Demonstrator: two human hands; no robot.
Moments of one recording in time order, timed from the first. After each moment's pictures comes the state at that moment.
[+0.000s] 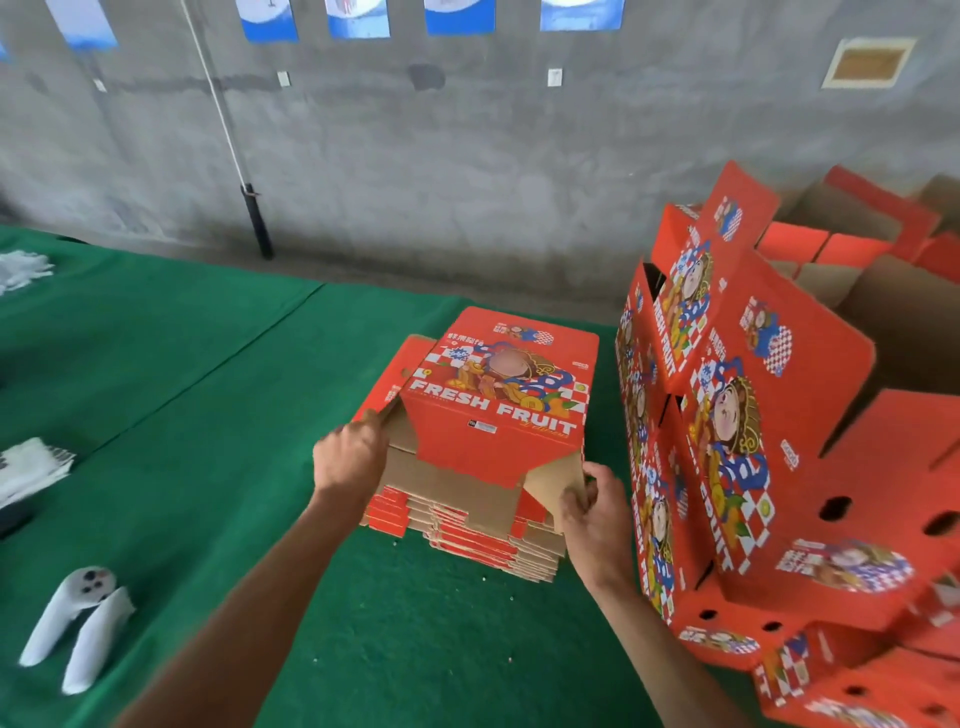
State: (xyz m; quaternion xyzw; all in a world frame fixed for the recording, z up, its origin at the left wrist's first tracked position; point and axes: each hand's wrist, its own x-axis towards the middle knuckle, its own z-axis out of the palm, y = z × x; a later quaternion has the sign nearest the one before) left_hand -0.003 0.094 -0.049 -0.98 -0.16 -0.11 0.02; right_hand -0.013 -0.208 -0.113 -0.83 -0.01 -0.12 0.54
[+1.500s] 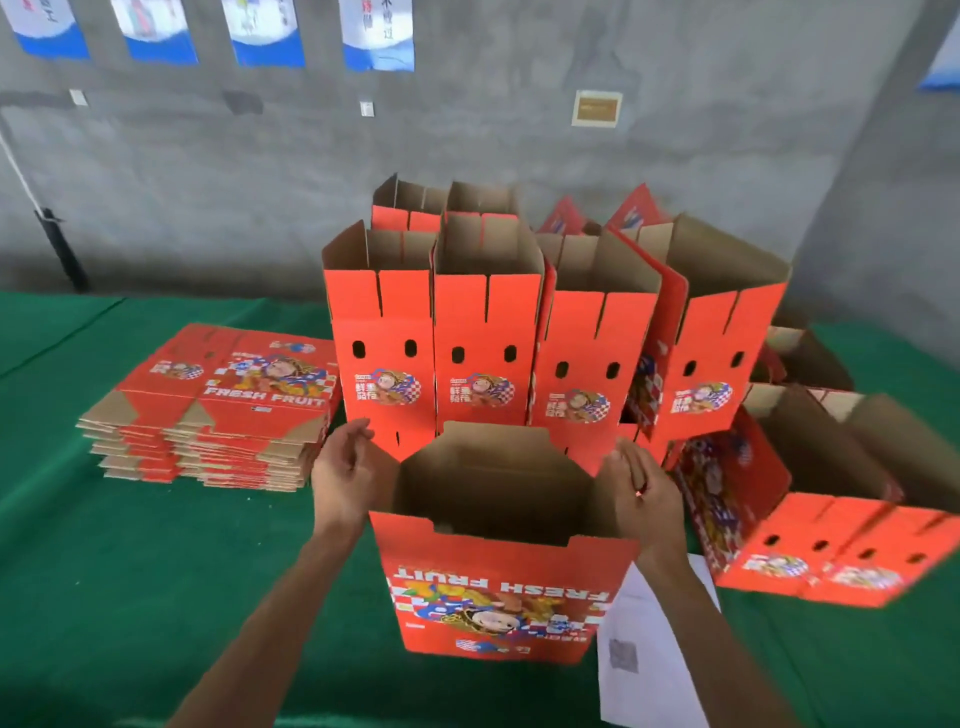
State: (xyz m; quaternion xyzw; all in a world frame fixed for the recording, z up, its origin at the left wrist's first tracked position) left_hand -0.234 -0.355 -0.034 -0.78 -0.06 -0.27 -0.56; right_hand -0.280 -0.695 -0.036 -0.83 0.07 -0.26 0.49
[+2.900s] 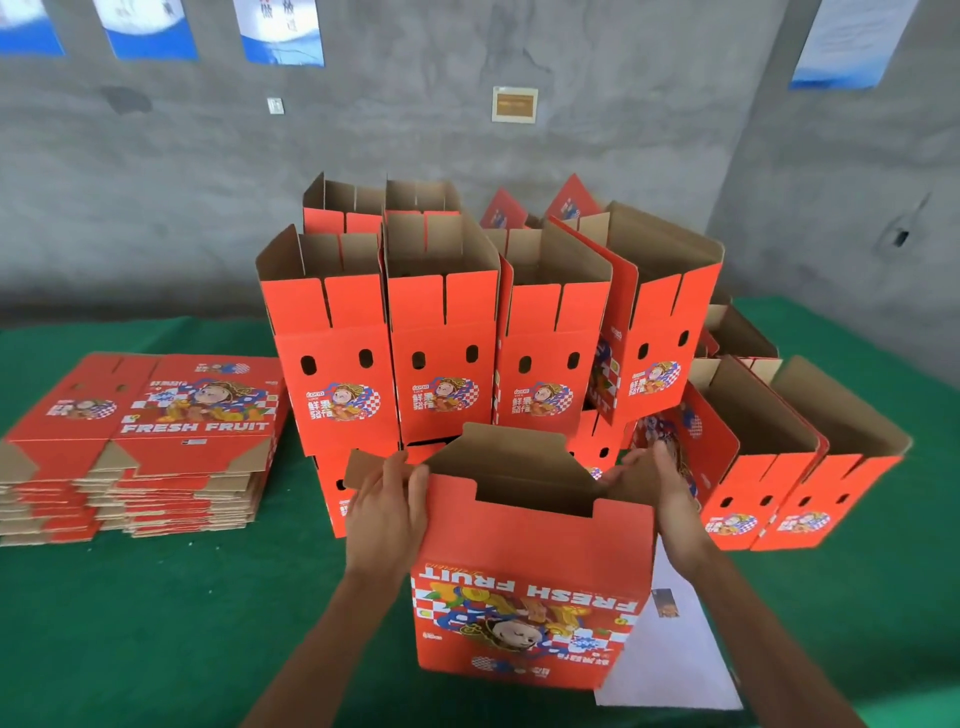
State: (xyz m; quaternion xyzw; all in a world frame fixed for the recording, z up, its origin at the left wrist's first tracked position) left_hand -0.249 -0.416 -0.052 -0.91 0.08 -0.22 -0.35; right_hand -0.308 -0.743 -0.042 -0.70 0.24 -0.14 0.66
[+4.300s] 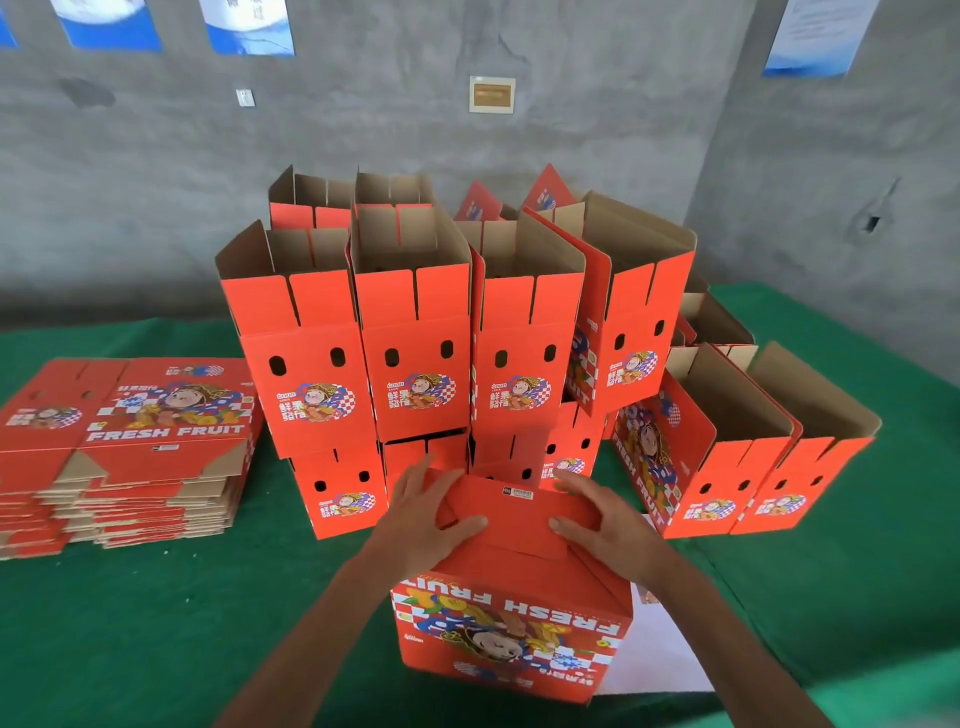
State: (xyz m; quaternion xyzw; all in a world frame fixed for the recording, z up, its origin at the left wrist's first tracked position) left_hand -0.229 -0.446 -0.066 -0.93 0.22 0.09 -0.28; right_hand -0.322 -0.734 -0.064 -0.91 0.00 0.00 0.41
